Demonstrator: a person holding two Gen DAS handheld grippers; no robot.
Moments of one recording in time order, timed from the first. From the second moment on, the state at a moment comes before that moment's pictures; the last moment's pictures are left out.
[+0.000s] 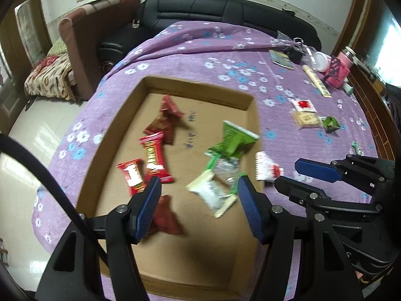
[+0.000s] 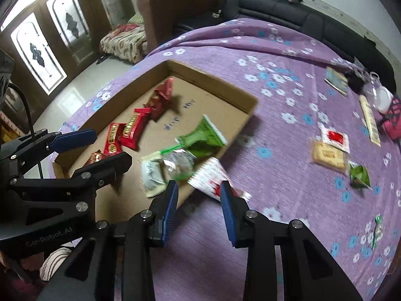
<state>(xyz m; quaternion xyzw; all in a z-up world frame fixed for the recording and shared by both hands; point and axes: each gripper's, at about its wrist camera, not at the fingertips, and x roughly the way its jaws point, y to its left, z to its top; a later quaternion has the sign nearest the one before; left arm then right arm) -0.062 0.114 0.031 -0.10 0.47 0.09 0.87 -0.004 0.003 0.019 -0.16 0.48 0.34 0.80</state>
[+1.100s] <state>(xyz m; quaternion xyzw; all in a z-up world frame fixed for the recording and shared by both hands) 0.032 -0.036 0.009 -0.01 0.49 0.01 0.87 0.057 -0.164 0.007 -0.07 0.50 0.24 0.83</state>
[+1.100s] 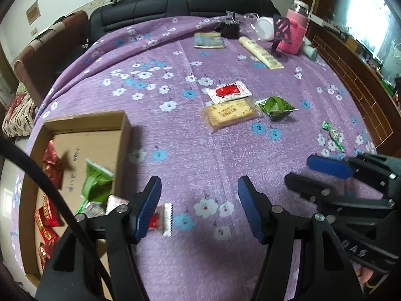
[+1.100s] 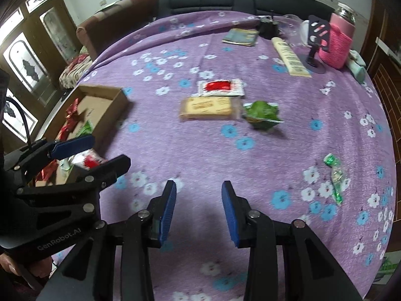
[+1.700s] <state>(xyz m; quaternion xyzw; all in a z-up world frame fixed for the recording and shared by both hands) 0.105 -0.043 -0.002 0.01 0.52 0.01 0.85 0.163 -0.187 -0.017 -0.07 0.47 0.25 0.84</state>
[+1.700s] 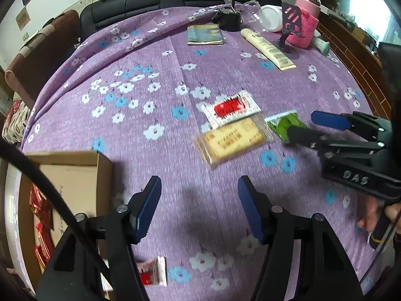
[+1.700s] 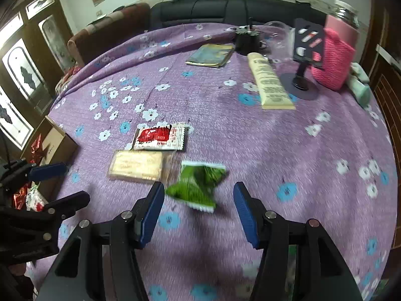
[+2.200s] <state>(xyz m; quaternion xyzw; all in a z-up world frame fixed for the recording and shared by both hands) 0.156 -0.044 -0.007 0.03 0.54 0.00 0.84 0.170 -0.184 -0.032 -0.06 0.48 0.24 0.84</state>
